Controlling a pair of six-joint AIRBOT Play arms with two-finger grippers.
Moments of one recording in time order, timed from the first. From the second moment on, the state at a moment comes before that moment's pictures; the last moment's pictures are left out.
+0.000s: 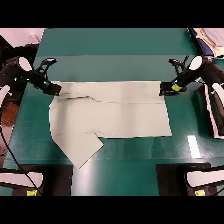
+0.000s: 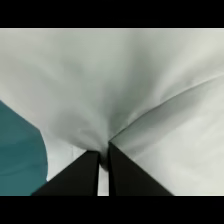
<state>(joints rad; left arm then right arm) 0.04 -1.56 1.39 1.38 -1.23 -1.21 0.00 -1.59 1.42 -1.32 1.31 1.52</state>
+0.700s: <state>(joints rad) 0.08 -1.39 1.20 1.48 -1.40 -1.45 -0.09 -1.42 1.41 -1.20 1.50 1.45</state>
